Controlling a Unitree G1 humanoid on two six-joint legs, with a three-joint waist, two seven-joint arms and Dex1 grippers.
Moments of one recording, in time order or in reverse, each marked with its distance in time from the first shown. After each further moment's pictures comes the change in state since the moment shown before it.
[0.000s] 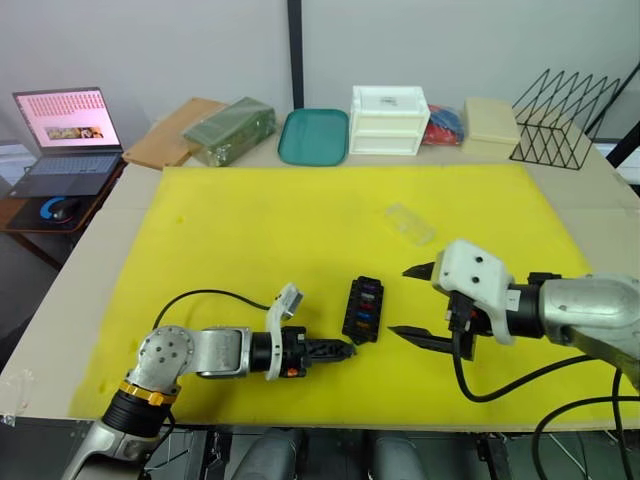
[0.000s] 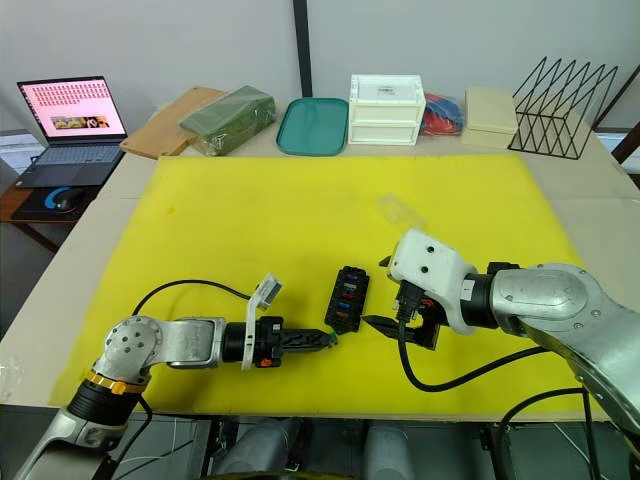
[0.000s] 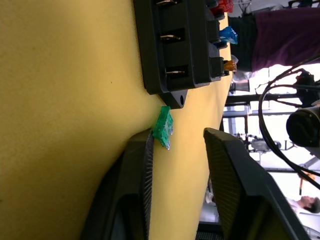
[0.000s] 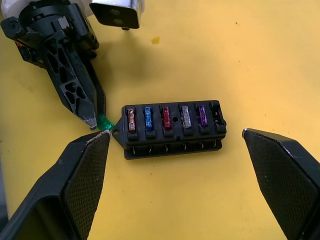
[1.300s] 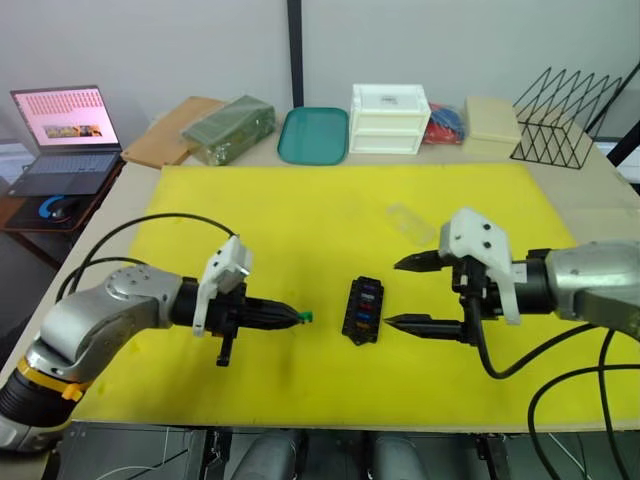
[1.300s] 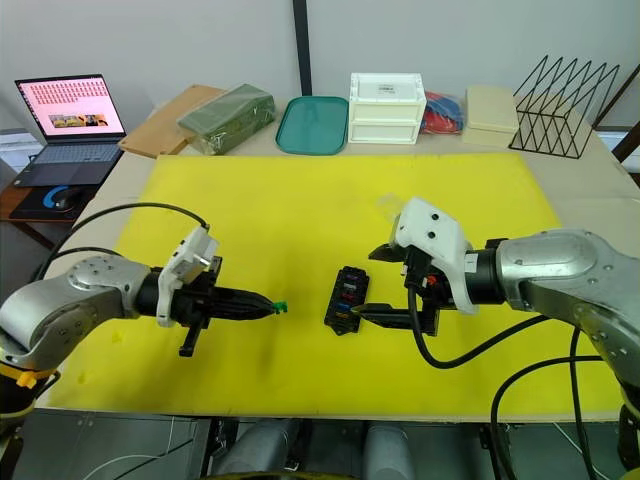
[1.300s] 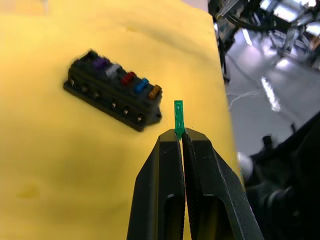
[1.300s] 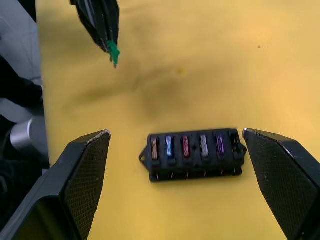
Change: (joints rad) left arm -0.103 0.438 0.022 -0.183 0.891 -0.616 -1.196; right arm -0.293 0.054 0.033 0.182 0.268 0.152 0.026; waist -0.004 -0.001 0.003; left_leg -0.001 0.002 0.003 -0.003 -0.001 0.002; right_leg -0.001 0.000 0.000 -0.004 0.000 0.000
